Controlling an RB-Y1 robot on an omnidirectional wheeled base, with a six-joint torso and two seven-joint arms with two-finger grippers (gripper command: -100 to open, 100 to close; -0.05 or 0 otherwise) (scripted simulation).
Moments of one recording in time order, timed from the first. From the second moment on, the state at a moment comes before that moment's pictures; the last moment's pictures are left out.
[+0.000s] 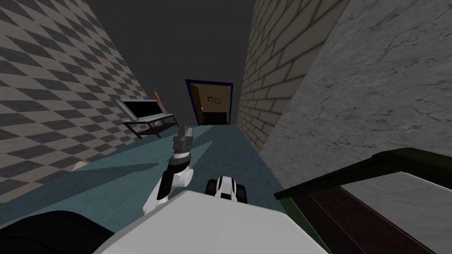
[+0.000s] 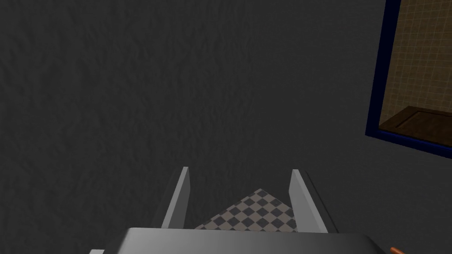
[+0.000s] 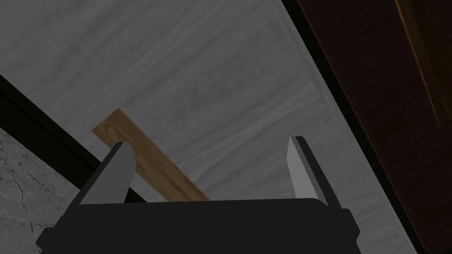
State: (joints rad) left arm 0.48 0.04 0.03 -2.34 0.04 -0.56 -0.14; right arm 0.99 -0.54 -0.62 -1.49 1.15 0.54 0.21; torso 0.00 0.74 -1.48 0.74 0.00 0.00
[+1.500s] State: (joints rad) left arm 0.48 0.04 0.03 -2.34 0.04 -0.56 -0.14; right arm 1.06 -0.58 -0.68 -1.46 1.21 0.61 0.20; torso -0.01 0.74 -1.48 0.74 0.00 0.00
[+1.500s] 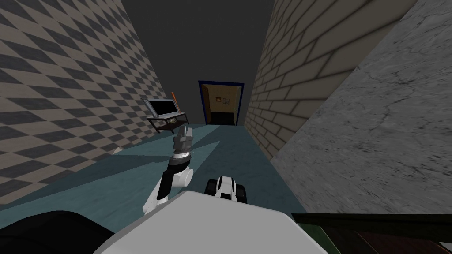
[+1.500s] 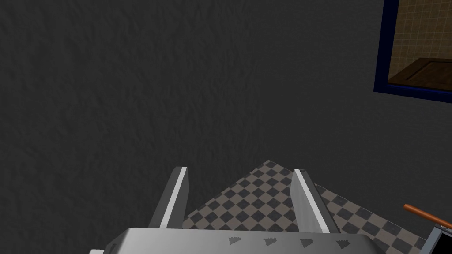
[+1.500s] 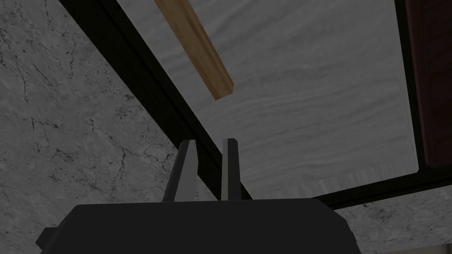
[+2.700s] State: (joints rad) left arm 0.48 0.04 0.03 -2.34 0.04 -0.56 -0.14; right arm 1.10 -0.69 -0.77 -1.44 0.99 0.43 0.12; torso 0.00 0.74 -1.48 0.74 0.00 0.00
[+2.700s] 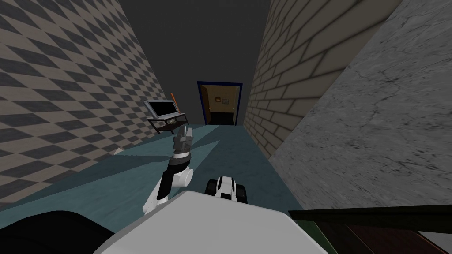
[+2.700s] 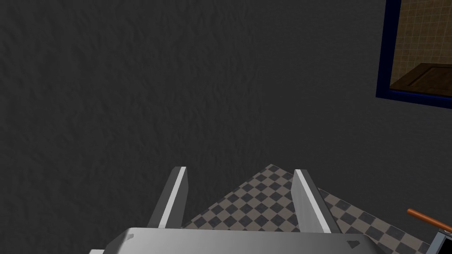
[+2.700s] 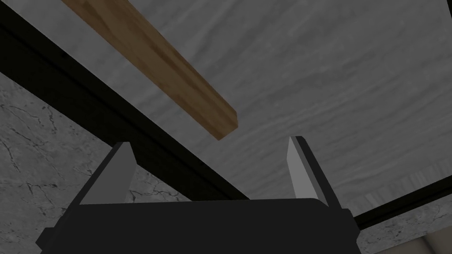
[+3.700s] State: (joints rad) left arm 0.48 0.04 0.03 -2.34 0.04 -0.56 -0.14; right arm 1.13 -0.73 -0.81 -1.44 0.89 0.35 0.09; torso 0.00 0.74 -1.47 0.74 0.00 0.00
